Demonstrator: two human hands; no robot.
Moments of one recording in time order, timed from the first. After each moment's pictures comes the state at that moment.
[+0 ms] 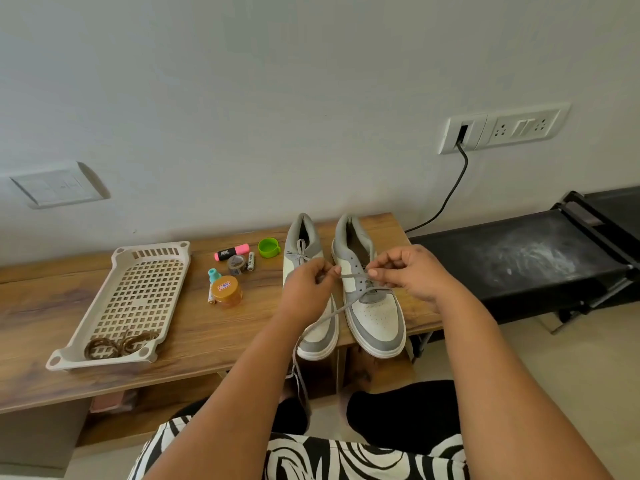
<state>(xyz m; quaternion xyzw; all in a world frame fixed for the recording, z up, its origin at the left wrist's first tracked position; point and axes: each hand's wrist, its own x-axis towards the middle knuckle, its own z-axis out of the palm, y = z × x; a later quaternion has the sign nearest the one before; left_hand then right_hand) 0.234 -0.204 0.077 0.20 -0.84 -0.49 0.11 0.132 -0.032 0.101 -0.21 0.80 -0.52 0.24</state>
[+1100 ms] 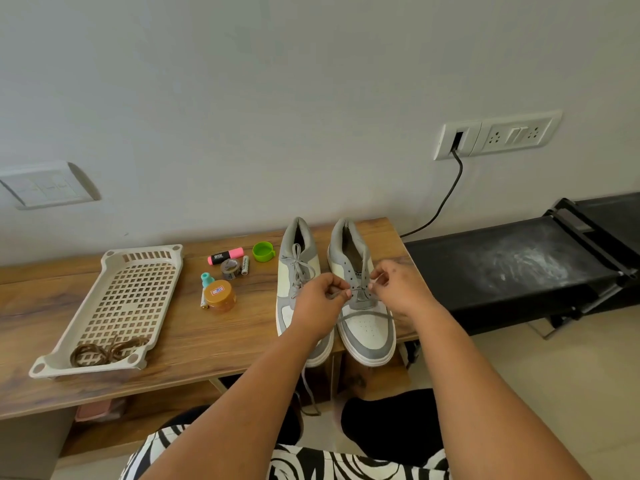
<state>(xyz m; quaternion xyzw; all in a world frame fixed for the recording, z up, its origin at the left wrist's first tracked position) 0.219 -0.187 0.045 0.22 -0.80 -0.56 0.08 0.124 -0.049 0.062 -0.17 0.92 -0.32 0.16</state>
